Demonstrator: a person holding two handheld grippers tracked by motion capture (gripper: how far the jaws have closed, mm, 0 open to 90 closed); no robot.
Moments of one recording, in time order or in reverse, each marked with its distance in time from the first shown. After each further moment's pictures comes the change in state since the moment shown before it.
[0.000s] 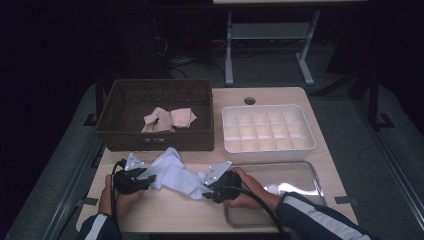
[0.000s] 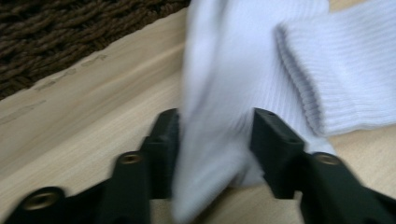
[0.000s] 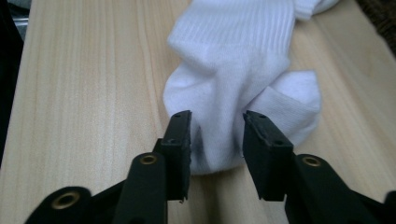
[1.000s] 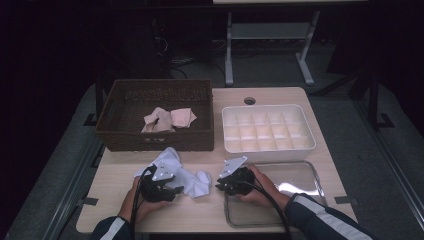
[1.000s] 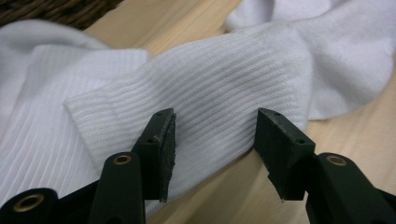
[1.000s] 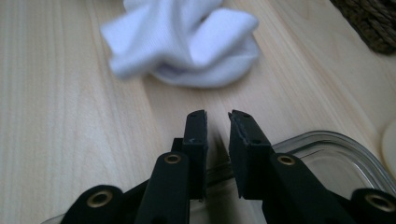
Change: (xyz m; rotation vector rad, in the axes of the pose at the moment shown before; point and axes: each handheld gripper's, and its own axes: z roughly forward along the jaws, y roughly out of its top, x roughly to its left) left arm -0.062 0.019 0.018 -0.012 -0.186 0.194; right arm -0.017 -0.028 -0.019 0.029 -0.066 0.134
